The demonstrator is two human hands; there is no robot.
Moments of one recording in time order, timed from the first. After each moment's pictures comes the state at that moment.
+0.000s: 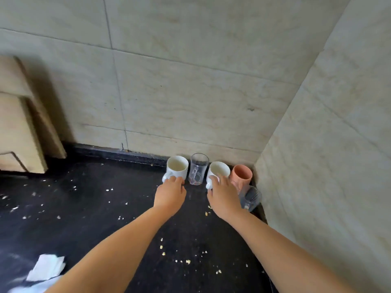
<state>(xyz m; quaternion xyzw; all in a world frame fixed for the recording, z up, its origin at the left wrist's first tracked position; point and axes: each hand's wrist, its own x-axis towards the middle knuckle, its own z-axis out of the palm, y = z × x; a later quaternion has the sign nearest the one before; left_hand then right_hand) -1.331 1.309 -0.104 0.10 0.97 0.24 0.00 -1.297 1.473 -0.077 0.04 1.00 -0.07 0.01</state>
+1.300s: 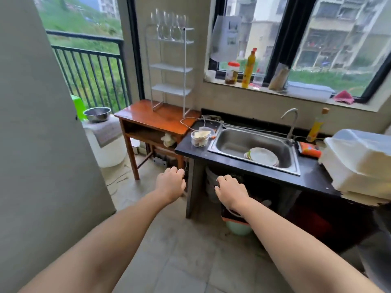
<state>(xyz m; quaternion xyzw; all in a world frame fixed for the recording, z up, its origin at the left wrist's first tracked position) -0.387 0.751 -0.032 -0.70 0.70 0.03 -0.11 -0.580 0.732 -0.028 -0.79 0.60 0.01 0.09</state>
